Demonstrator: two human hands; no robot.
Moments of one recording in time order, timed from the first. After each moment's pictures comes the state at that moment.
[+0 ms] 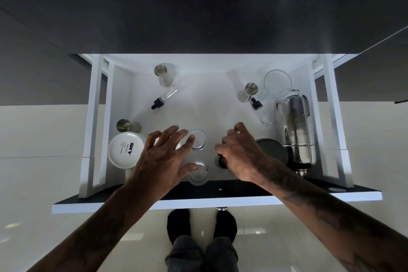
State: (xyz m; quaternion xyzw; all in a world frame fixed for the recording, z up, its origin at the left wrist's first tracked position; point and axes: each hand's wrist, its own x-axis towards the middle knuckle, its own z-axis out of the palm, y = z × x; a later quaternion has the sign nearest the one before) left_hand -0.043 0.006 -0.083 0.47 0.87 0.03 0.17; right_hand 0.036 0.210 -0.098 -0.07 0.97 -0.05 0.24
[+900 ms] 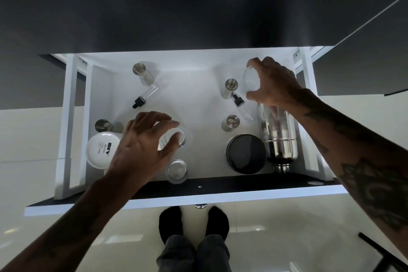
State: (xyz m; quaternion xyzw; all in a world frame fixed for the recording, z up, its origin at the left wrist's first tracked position) left_hand -0.044 0.043 -0.069 0.37 0.90 0.24 0.06; right_hand -0.012 0.355 -0.080 0.18 0.97 -0.12 0.12
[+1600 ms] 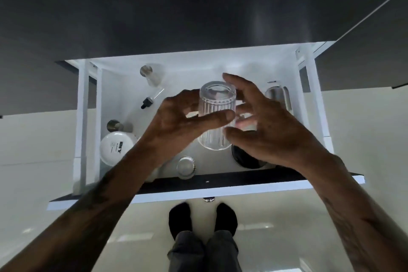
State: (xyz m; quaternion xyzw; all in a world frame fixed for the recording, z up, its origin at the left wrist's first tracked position) left_hand -0.047 0.104 0.014 0.17 0.74 0.52 0.38; right_hand 0.052 0.259 0.016 0.15 0.83 -0.52 0.11
